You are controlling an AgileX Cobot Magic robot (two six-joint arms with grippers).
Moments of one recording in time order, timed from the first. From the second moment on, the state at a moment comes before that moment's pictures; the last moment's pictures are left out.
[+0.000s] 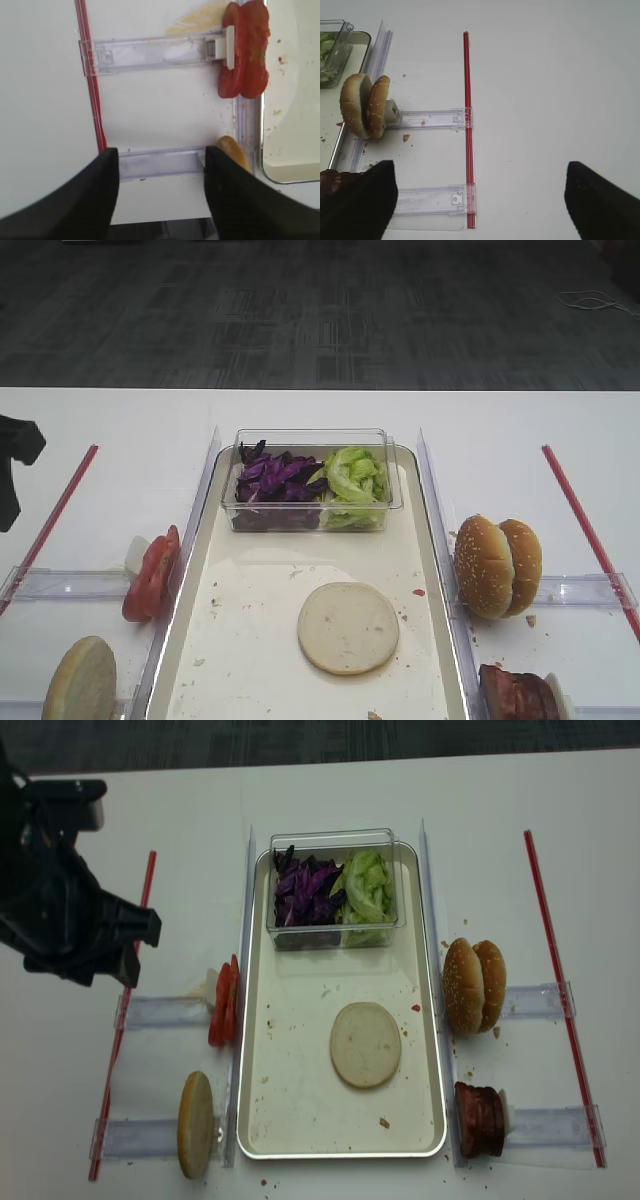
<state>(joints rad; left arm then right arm) -0.14 1.34 -1.07 0.00 1.23 -0.11 -0.04 -0.02 -0.47 0.00 1.13 0.01</state>
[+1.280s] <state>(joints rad) -0.14 0.48 -0.52 0.00 1.13 -0.11 -0.04 -0.02 -0.47 0.00 1.13 0.01</state>
